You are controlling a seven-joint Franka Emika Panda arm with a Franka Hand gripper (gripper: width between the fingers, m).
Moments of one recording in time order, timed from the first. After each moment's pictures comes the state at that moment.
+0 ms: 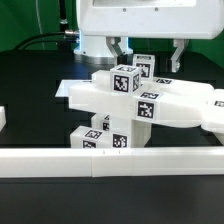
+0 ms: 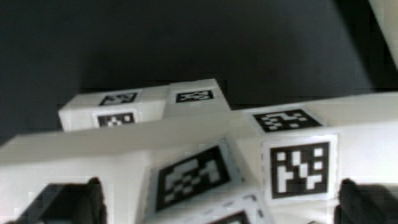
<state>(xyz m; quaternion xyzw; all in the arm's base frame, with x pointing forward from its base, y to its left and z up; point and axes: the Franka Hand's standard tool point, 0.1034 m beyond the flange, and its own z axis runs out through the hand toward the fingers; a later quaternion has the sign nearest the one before) 0.578 0.016 0.112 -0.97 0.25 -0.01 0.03</state>
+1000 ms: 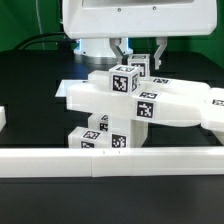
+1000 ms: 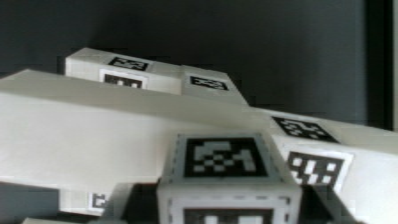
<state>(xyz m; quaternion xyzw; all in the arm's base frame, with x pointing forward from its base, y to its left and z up) 0.579 0.006 0.112 -0.99 0.16 -0.02 0.03</state>
